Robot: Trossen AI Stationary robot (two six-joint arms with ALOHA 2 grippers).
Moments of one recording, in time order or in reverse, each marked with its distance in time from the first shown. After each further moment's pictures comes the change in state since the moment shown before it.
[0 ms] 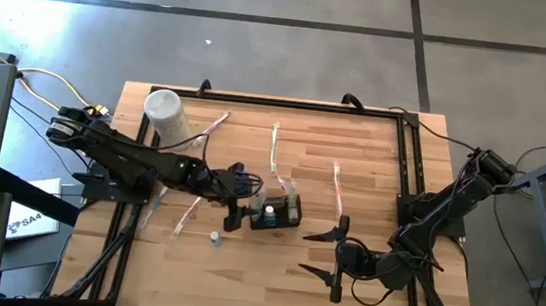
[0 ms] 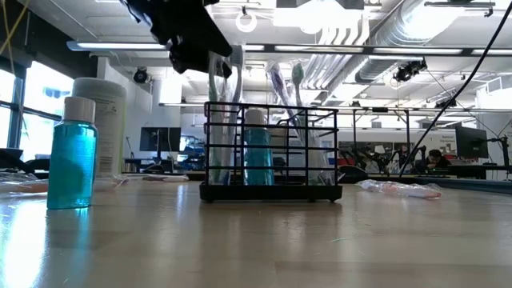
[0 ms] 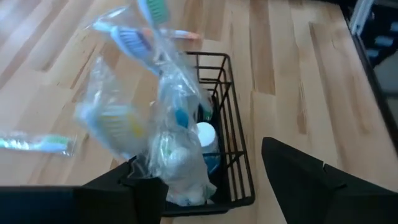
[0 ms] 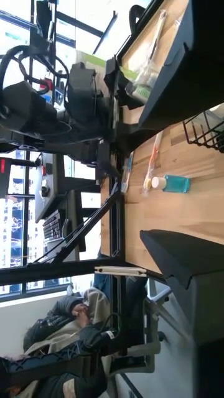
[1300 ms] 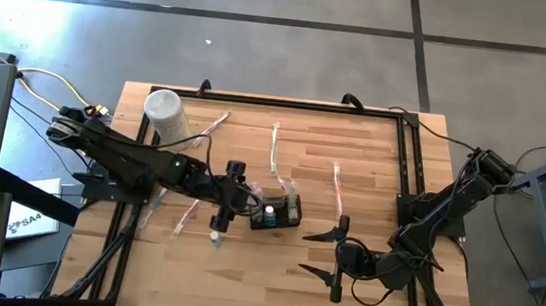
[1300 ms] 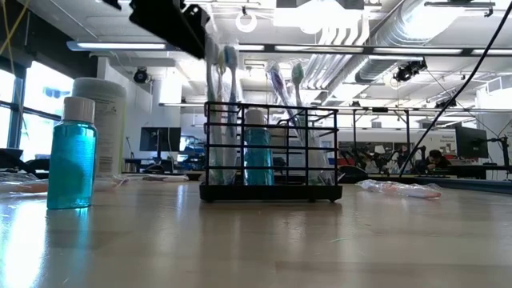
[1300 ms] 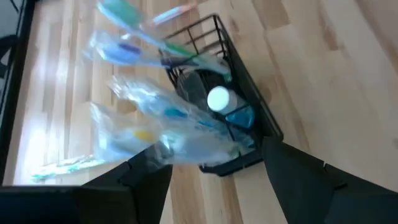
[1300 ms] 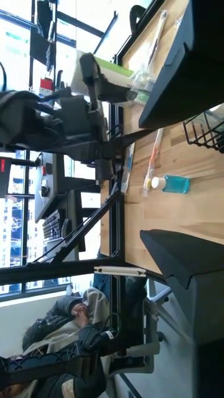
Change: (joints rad) left arm -0.049 0.002 0.148 -0.321 -0.101 0.392; right arm 0.000 0.000 0.000 0.000 -0.001 -0.004
